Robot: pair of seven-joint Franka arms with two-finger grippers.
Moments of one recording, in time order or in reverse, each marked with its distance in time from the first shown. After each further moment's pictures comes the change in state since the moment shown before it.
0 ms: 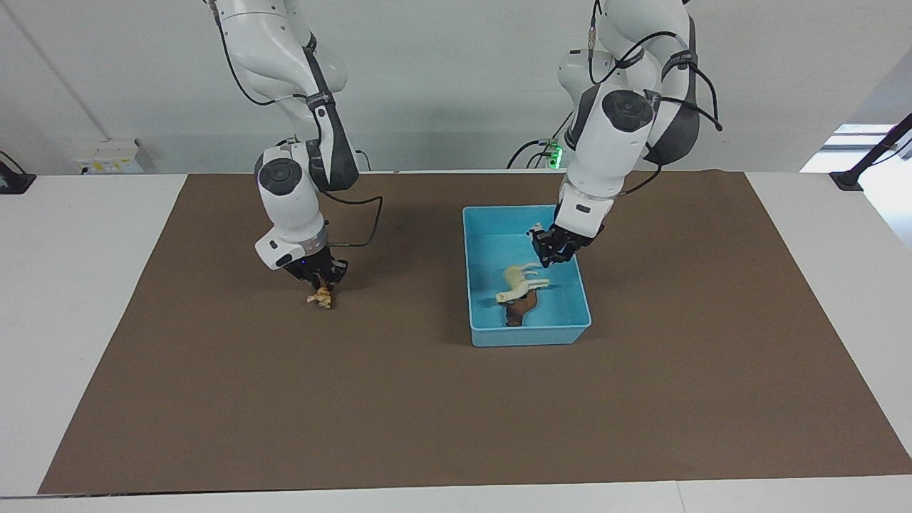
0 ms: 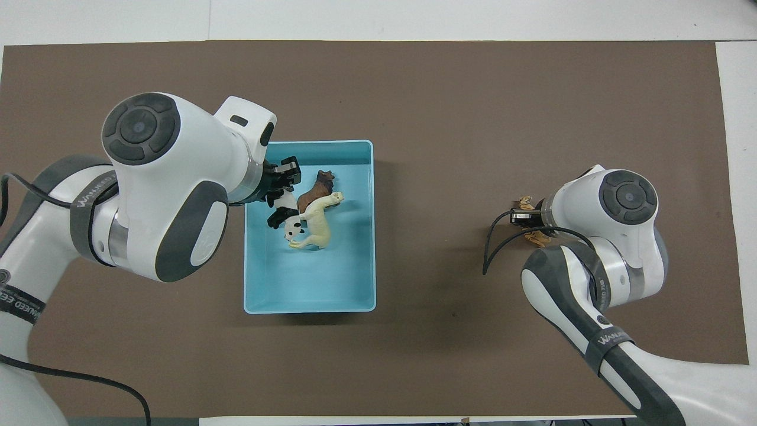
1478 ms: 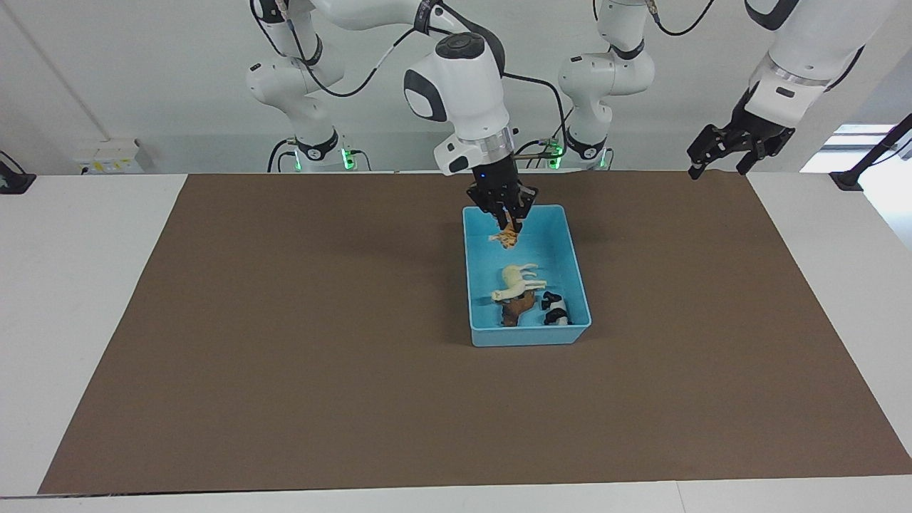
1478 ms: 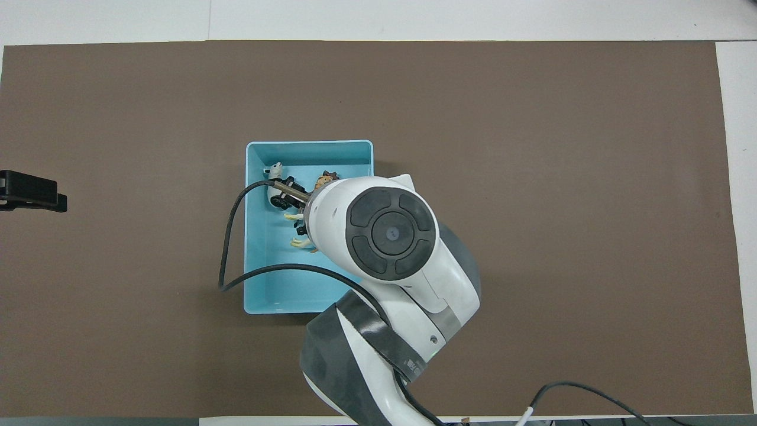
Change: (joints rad) left arm 0.395 -0.217 0.056 0.209 0.049 -0.520 0.646; right arm 0.533 0.157 0.028 0.661 0.136 -0.171 0.886
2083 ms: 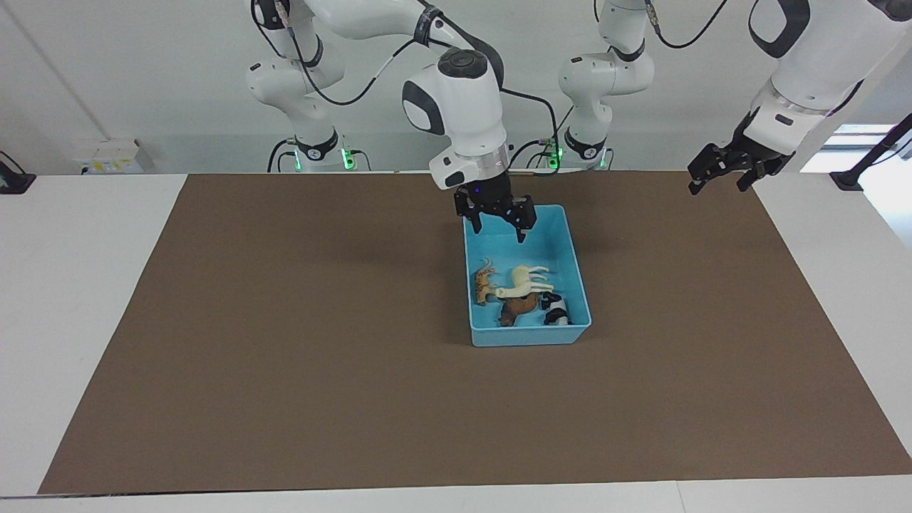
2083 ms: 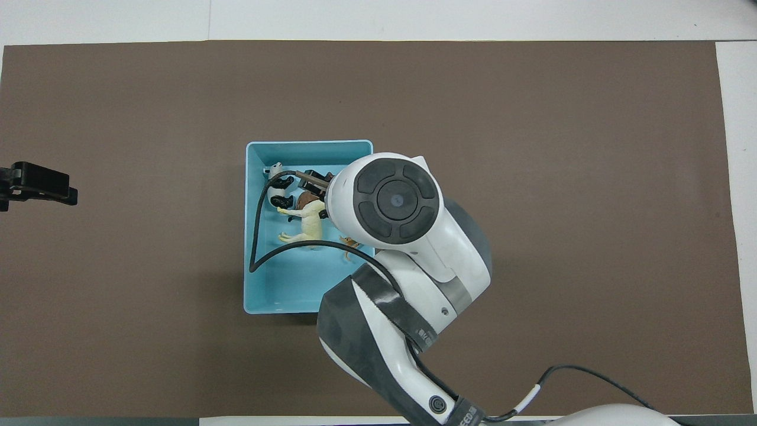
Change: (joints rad) left arm 0.008 0.044 -0.025 0.029 0.000 -0.001 0.025; right arm -0.056 0.022 -0.011 0.013 -0.061 -0.105 -0.116
